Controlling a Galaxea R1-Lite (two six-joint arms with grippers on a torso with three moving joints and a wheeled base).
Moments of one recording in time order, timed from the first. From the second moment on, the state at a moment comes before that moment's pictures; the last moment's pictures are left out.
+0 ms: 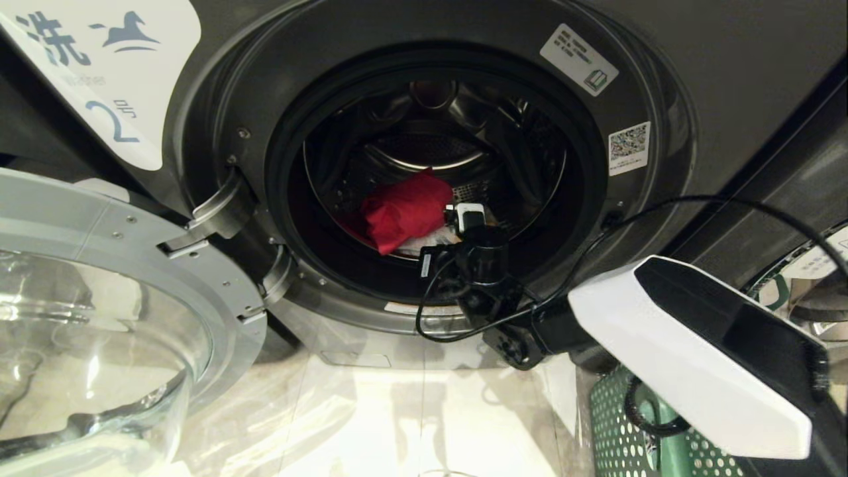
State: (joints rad) left arm 0.00 0.00 0.00 0.00 0.00 0.00; right arm 0.66 2.42 -1.59 -0.92 -0.34 0.16
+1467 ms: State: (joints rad) left arm 0.00 0.00 0.00 0.00 0.00 0.00; right arm 0.19 0.50 -0.13 -0.07 -0.13 -0.12
